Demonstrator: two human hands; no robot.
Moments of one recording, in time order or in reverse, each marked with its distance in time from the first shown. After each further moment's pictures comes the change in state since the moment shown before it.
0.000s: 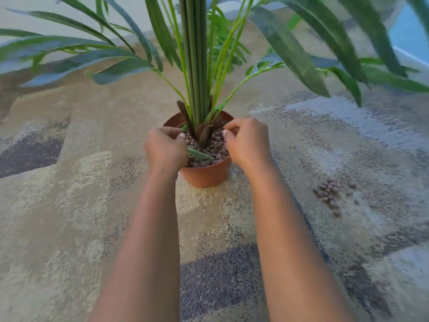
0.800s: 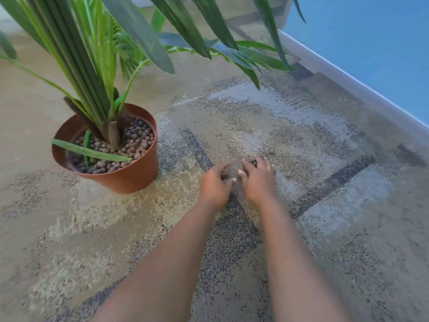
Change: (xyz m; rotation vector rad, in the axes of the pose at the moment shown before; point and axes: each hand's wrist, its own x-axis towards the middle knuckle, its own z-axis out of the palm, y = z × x) left_hand -0.156 -0.033 0.201 -0.049 -0.810 0.207; right_hand -0.063 0.241 -0.061 -0.511 -0.095 0.345
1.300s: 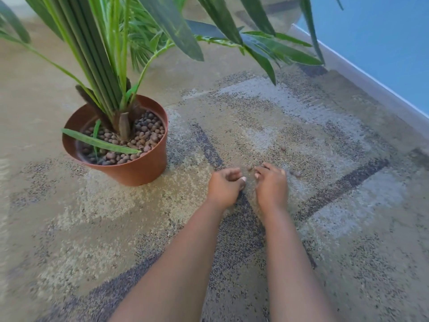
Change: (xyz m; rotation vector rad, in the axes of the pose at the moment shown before) left_hand -0.010 -0.003 0.001 -0.400 -0.072 -0.274; right_hand -0.025 -0.011 -0.001 0.183 0.219 0.106
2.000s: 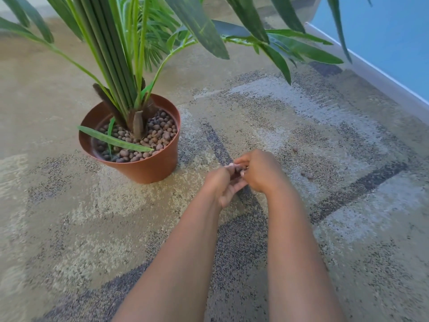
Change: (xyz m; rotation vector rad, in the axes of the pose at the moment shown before) left_hand -0.003 0.028 -0.030 -0.662 -0.047 -0.283; right_hand 0.012 -0.081 -0.035 0.010 -0.506 -0.100
